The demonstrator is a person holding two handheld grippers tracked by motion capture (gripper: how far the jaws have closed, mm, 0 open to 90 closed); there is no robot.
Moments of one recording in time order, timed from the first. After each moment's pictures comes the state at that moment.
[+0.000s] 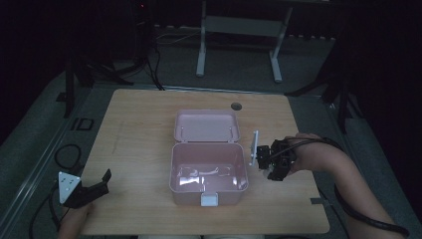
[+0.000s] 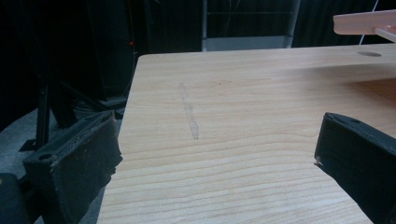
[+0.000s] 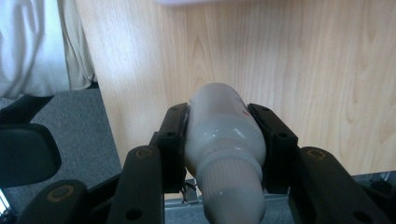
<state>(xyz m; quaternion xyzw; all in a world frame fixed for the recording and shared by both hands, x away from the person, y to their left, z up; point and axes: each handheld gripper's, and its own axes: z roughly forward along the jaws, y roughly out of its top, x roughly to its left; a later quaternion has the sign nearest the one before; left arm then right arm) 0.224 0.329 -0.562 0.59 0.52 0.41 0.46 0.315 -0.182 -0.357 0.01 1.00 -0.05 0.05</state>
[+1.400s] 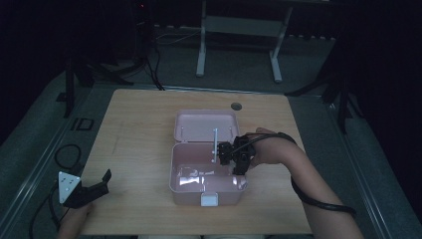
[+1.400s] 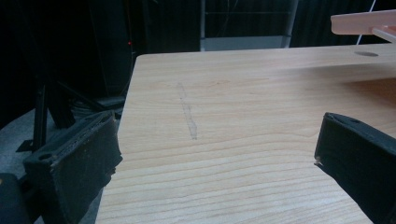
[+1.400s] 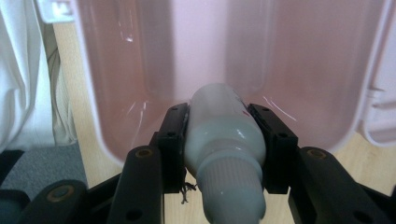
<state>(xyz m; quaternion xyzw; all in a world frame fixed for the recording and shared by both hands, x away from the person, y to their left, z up) 0.224 0.330 -0.562 0.59 0.52 0.41 0.47 0.334 -0.098 -0.382 -0.03 1.00 -0.02 0.05</state>
